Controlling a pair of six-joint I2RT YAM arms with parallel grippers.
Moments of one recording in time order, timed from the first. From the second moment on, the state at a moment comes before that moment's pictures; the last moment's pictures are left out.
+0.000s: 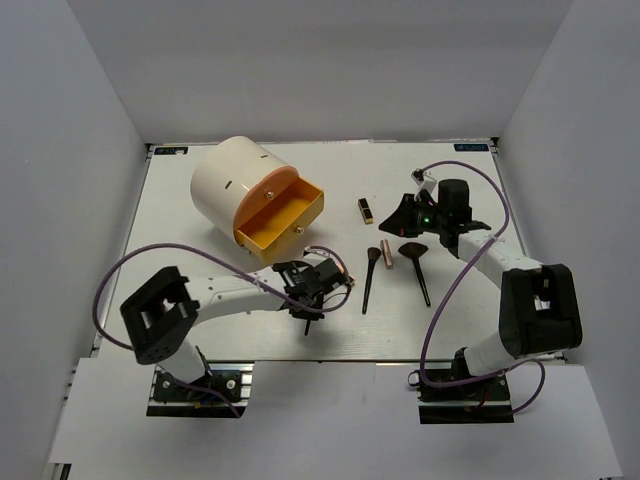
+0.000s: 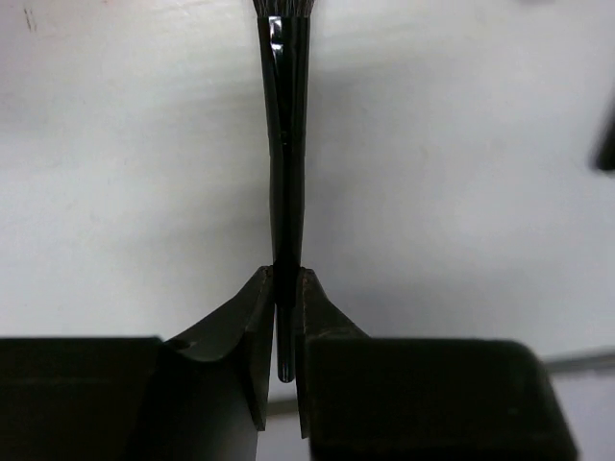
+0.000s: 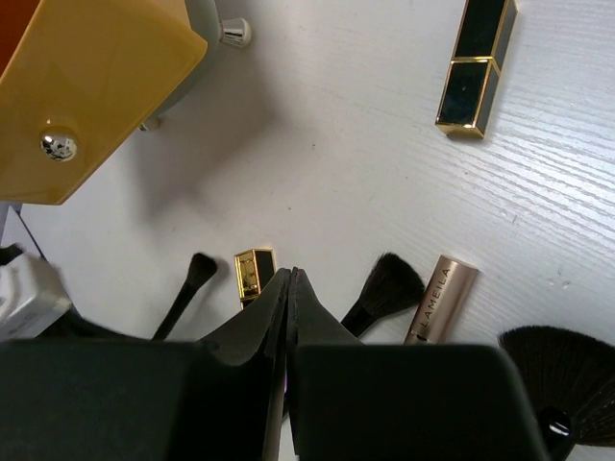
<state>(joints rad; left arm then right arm) -1.06 1.62 0.98 -0.63 -0.28 -0.86 0.19 1.49 0.85 0.05 -0.67 0.31</state>
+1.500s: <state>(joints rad) -0.63 1.46 1.30 -0.55 -0.37 0.14 0.19 1.40 0.79 0.07 -0.75 0.16</state>
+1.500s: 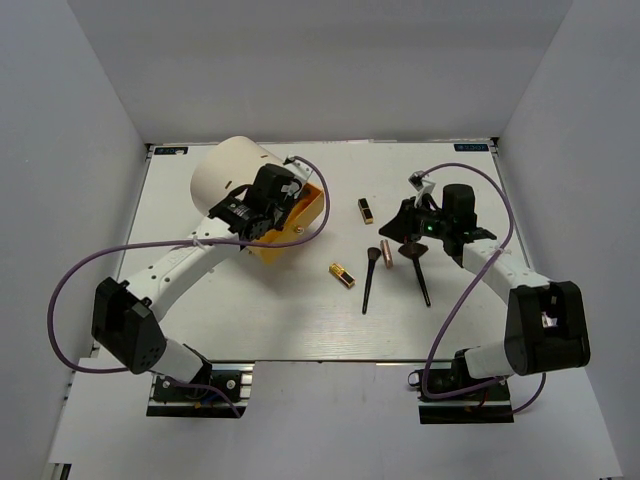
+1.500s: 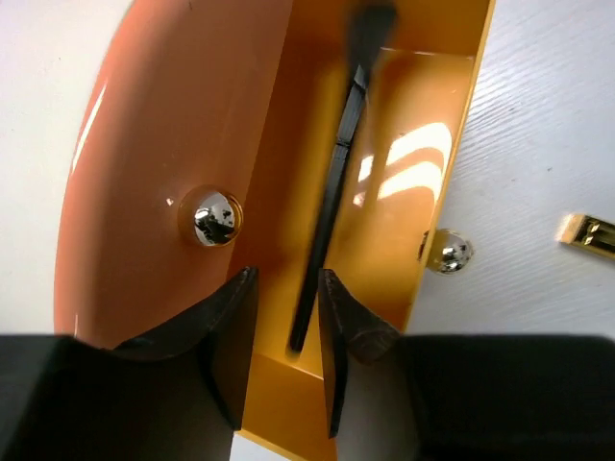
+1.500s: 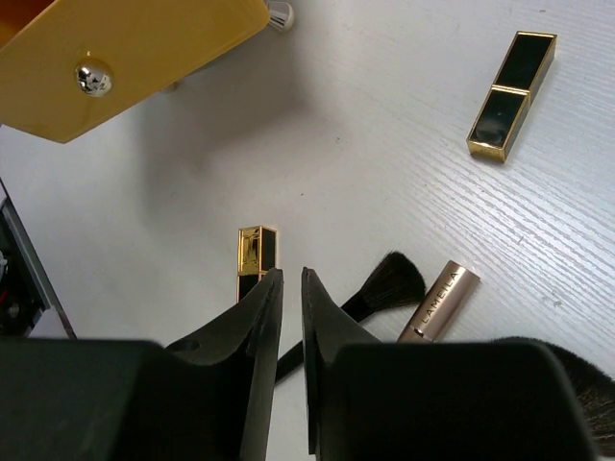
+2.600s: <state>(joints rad) -0.70 1.32 1.33 -0.46 -0.09 -0.30 0.30 1.47 0.84 -0.36 -0.08 -0.10</state>
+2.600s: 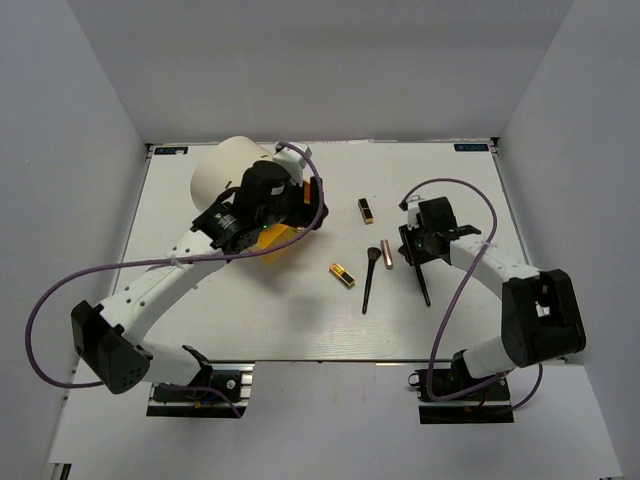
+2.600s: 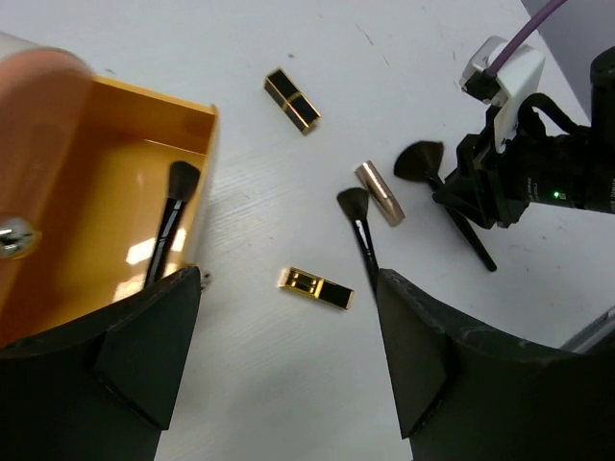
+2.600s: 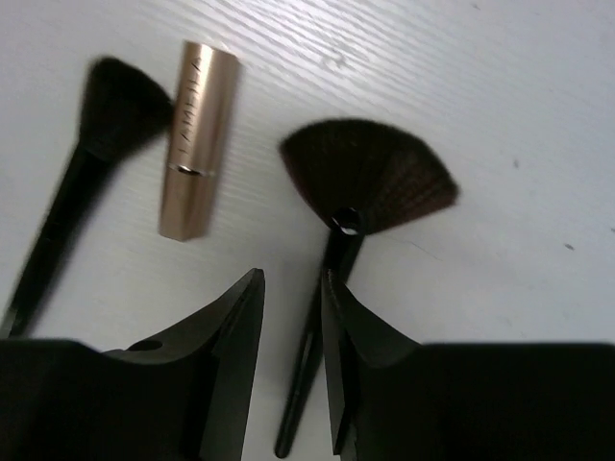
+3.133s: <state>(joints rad) -0.80 1.42 1.30 -0.37 -0.03 -0.35 0.25 1.48 0.75 -0.38 0.00 -0.17</state>
